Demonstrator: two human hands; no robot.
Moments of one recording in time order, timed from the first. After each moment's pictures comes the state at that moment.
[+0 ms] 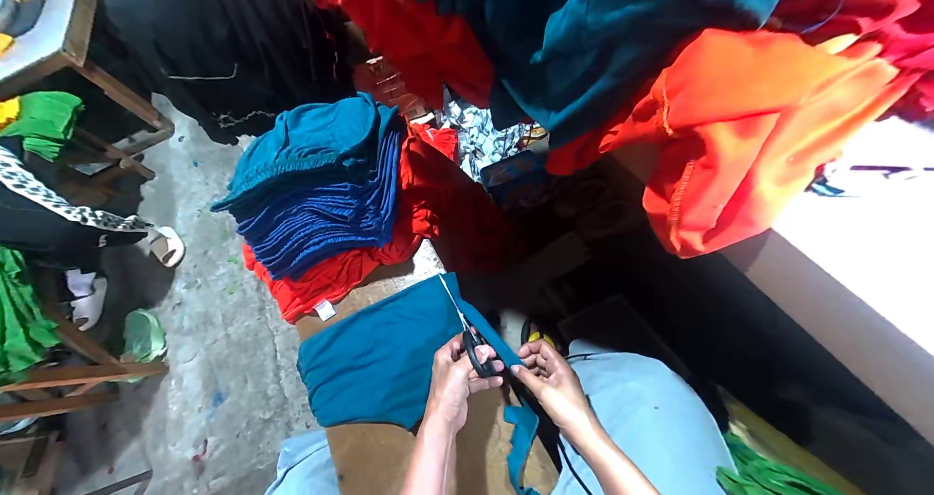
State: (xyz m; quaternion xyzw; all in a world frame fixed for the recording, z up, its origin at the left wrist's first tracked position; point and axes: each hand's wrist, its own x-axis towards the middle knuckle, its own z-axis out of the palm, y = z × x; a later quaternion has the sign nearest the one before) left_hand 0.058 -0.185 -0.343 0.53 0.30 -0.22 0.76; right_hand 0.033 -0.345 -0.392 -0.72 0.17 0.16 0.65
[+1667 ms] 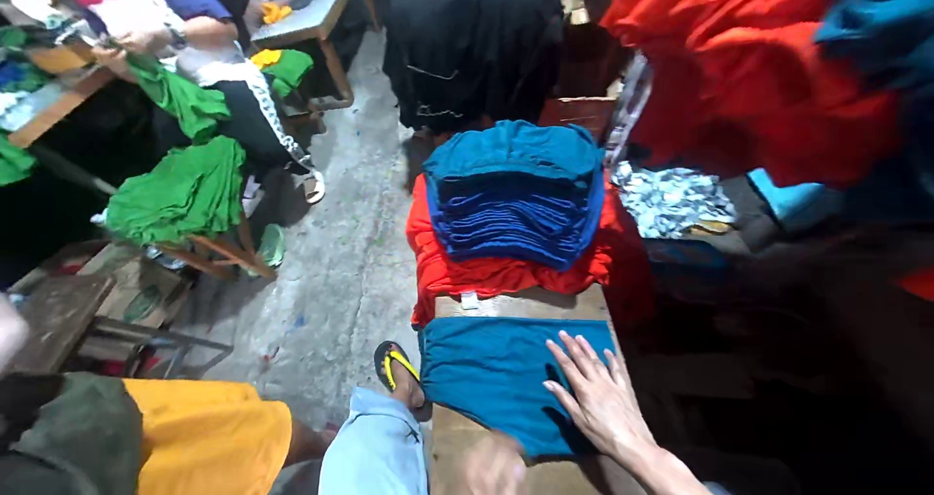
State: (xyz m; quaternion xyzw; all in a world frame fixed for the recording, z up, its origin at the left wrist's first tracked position) left_hand -0.085 -0.074 -0.331 0.93 0.09 0.02 0.35; right_hand 0.101 -0.230 -0.392 -0.90 -0.35 0.00 0.24
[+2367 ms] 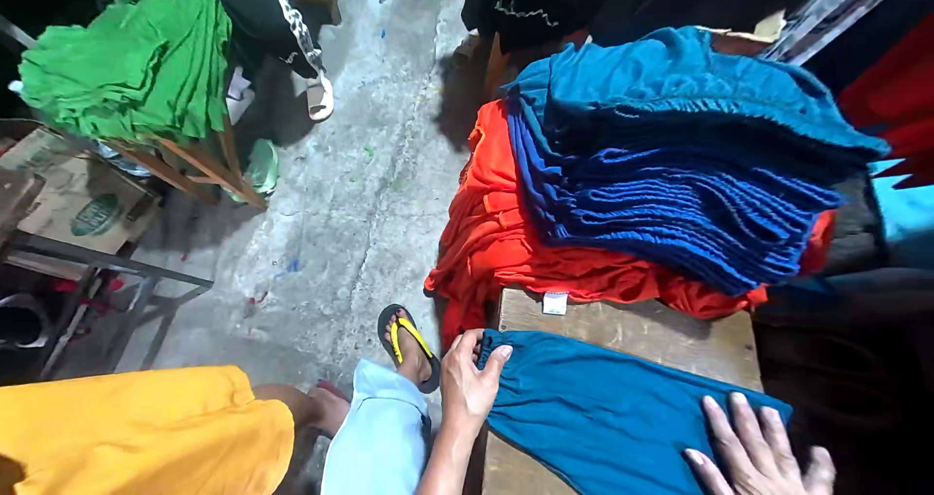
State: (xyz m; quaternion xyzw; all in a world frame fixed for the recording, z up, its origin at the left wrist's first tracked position) left_hand 0.012 0.065 -0.400 0.74 0.36 0.05 0.56; right_hand 0.097 -0.278 -0.415 -0.95 -0.29 0.06 0.10
